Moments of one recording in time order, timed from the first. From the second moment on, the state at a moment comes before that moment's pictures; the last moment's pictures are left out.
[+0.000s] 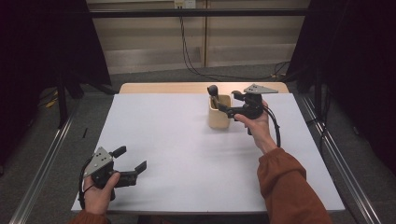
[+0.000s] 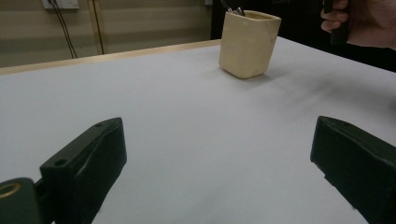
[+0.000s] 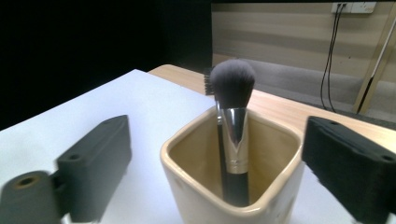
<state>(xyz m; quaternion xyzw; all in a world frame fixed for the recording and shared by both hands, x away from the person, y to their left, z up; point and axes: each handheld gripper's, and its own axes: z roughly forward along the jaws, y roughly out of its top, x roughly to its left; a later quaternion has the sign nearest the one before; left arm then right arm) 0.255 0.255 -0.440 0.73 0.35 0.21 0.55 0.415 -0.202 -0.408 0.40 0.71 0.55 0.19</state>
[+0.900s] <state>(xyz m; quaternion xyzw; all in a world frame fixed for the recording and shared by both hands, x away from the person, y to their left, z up) 0.251 0.256 -0.439 0.73 0.35 0.21 0.55 0.365 -0.221 -0.405 0.40 0.70 0.55 0.22</state>
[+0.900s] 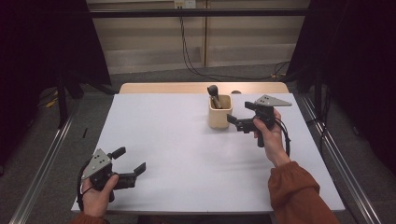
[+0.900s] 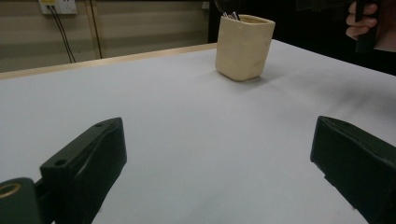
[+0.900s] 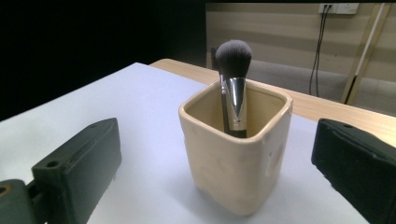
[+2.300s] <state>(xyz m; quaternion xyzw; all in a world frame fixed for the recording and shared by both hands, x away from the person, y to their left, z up) 0.247 0.258 -0.436 0.72 0.35 0.22 0.57 0.278 -0.259 -0.426 0.41 0.71 0.53 0.24</state>
